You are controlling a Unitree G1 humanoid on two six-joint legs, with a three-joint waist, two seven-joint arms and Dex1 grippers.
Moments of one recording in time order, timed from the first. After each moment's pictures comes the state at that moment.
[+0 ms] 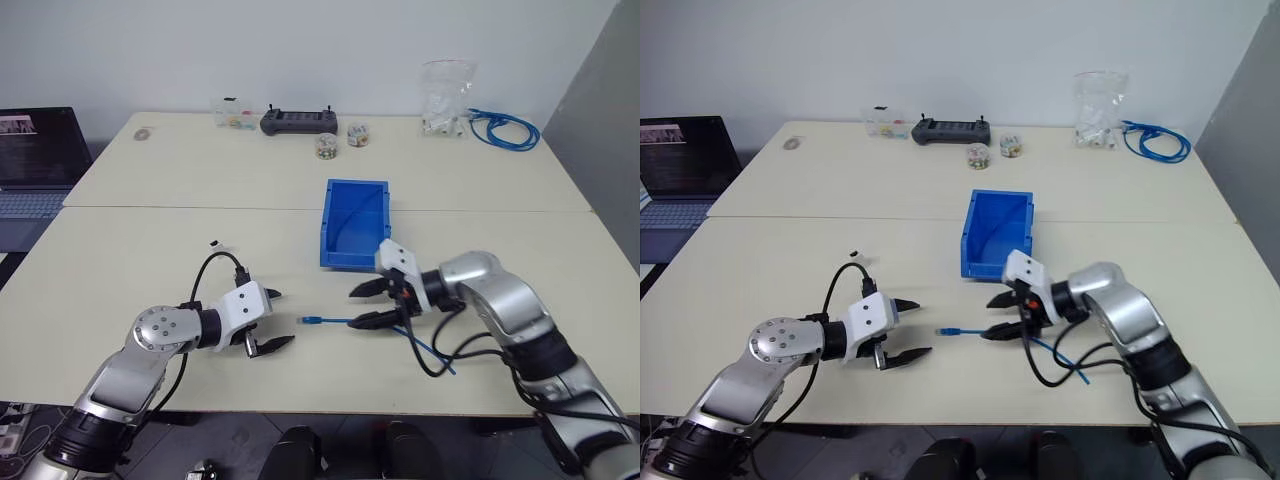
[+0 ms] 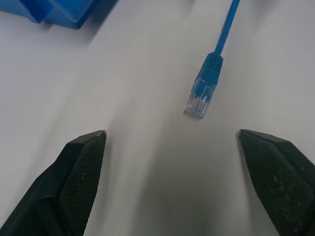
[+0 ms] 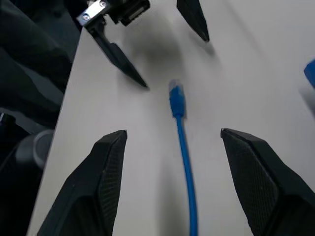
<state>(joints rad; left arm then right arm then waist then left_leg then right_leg) -0.15 0.78 -0.15 -0.15 -0.10 0.21 -0.94 -0.52 -0.51 0.28 -0.17 0.25 0.78 1.21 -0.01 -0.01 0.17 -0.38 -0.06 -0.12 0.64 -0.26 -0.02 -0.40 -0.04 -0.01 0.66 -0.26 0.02</state>
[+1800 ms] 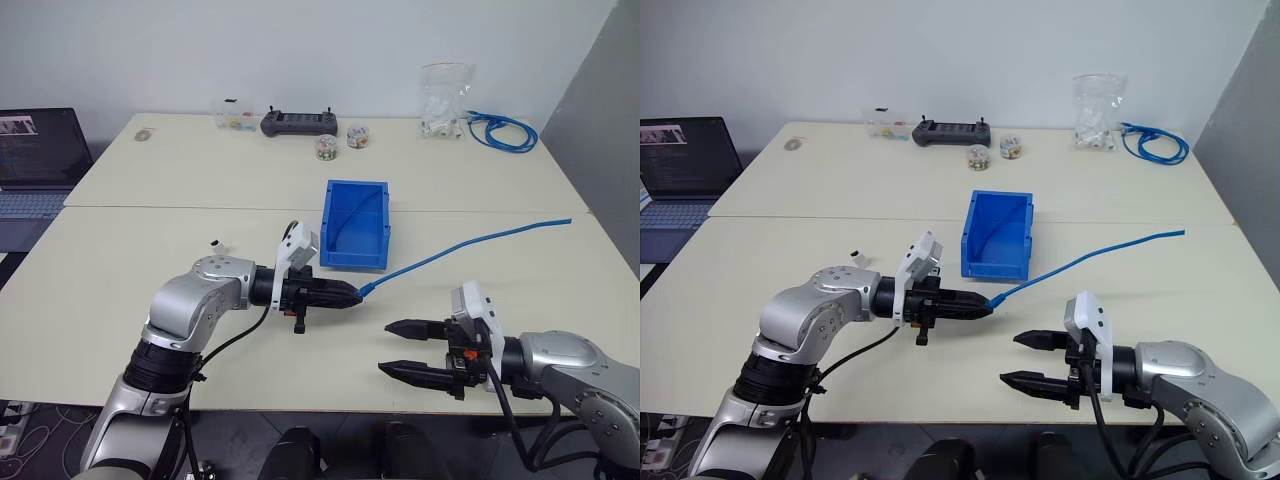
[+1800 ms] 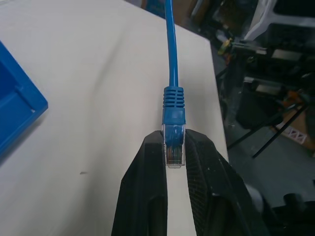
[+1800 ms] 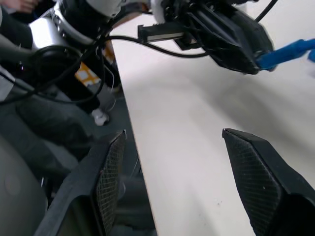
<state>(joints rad) -0.53 0.53 -0.13 -0.16 -0.57 0.93 -1.19 -0.04 -0.60 -0.09 -0.70 0.85 0.91 0.79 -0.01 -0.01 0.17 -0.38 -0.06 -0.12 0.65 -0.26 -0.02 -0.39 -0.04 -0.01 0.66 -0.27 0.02</state>
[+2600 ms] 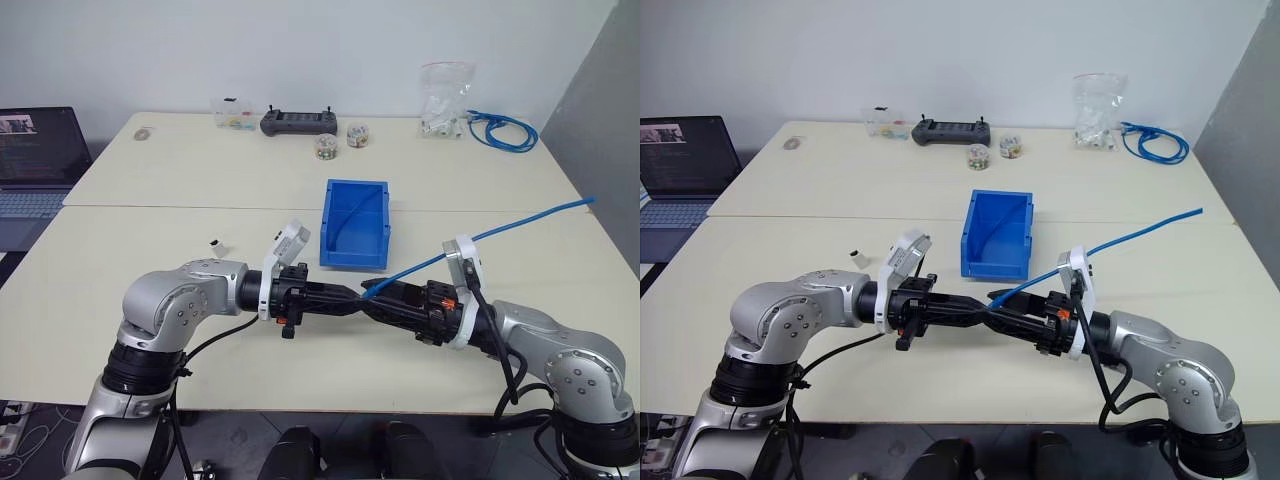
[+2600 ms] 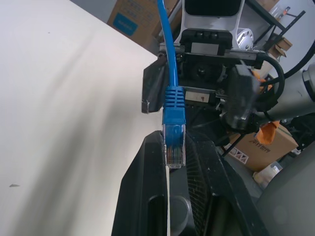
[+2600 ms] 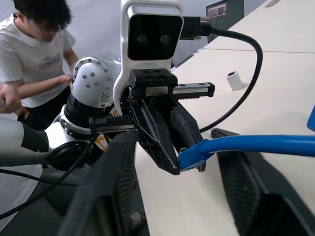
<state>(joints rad) -0.53 0.59 -0.07 -0.25 -0.81 1.08 -1.12 -0.23 -0.46 -0.05 -0.57 1.09 0.98 0.57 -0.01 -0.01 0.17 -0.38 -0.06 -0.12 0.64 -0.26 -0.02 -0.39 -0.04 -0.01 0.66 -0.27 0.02</state>
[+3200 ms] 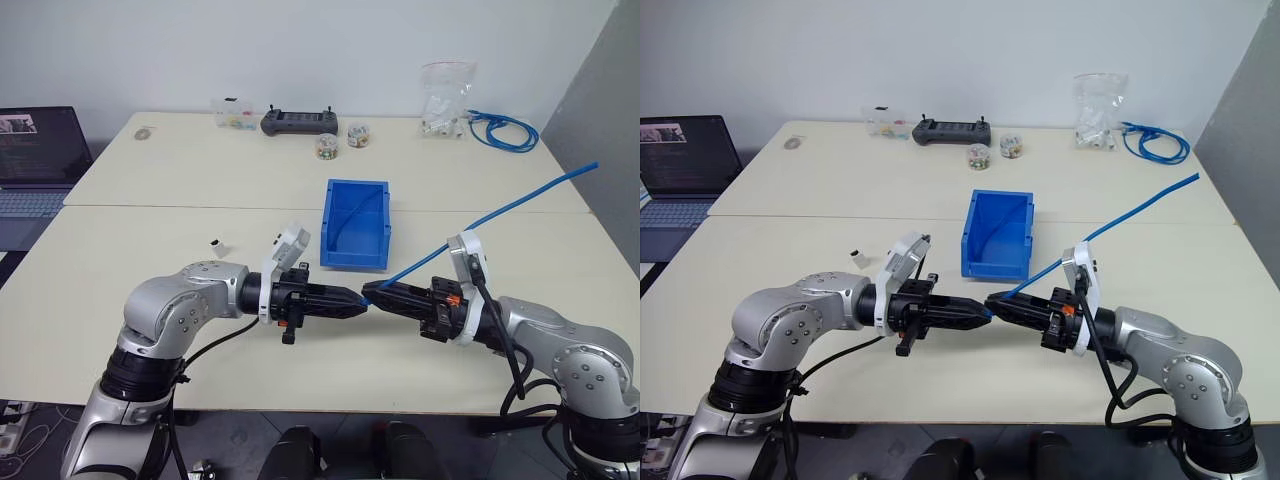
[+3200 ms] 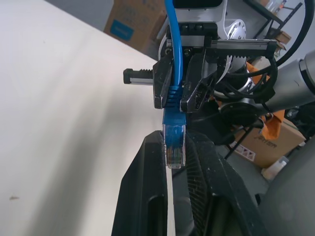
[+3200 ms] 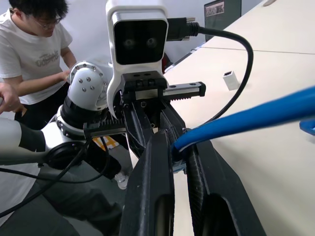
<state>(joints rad) -0.50 0.59 -0.10 -0.26 -0.79 0.96 -1.12 -0.24 -0.50 -0.06 -0.56 1.12 0.97 0.56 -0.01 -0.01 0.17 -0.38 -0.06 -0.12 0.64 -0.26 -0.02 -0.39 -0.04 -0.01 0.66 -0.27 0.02</state>
